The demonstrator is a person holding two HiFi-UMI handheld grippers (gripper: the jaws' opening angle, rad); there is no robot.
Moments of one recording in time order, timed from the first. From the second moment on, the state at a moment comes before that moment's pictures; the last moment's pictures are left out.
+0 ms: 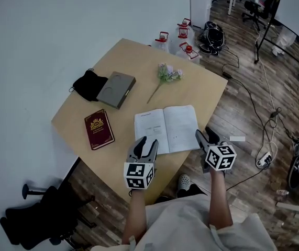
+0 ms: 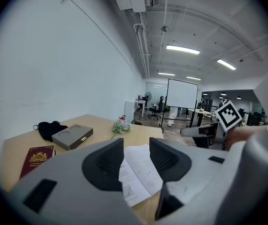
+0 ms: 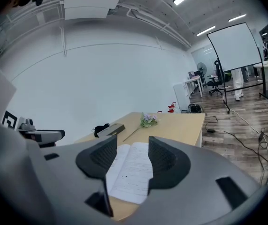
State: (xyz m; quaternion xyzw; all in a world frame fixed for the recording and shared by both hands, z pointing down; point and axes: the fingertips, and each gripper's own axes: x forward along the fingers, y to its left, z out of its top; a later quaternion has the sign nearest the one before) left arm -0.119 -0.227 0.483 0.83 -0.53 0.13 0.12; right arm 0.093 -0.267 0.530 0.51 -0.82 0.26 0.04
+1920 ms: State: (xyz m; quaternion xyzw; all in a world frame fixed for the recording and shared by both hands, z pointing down) left arm -0.058 -0.221 0.612 0.80 -0.53 0.20 0.21; right arm 0.117 -0.263 0.695 0.46 -0.78 0.41 0.09
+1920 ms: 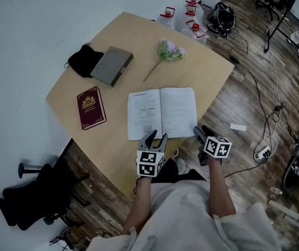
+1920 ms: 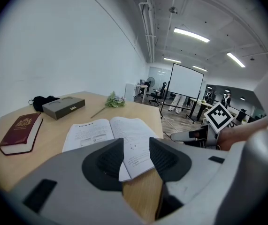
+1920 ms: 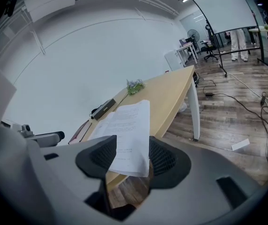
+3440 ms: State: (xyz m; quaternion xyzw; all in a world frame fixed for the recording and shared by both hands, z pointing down) left arm -0.084 -0.220 0.638 0.78 -0.53 0.22 0.23; right arm 0.097 -0.249 0.760 0.40 -0.69 0.61 -0.03
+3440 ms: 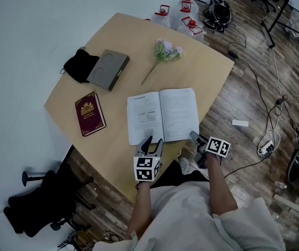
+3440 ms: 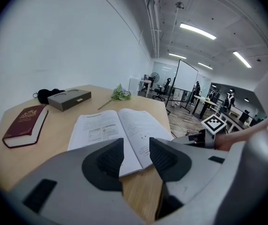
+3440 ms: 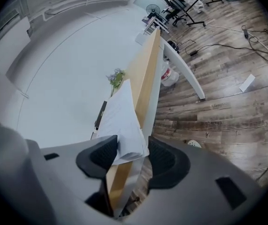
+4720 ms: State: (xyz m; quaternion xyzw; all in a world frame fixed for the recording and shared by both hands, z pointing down) left arm -0.087 -0.206 0.630 0.79 -0.54 0.20 0.22; right arm 0.103 -0.257 0.722 0.45 -0.70 0.56 -0.01
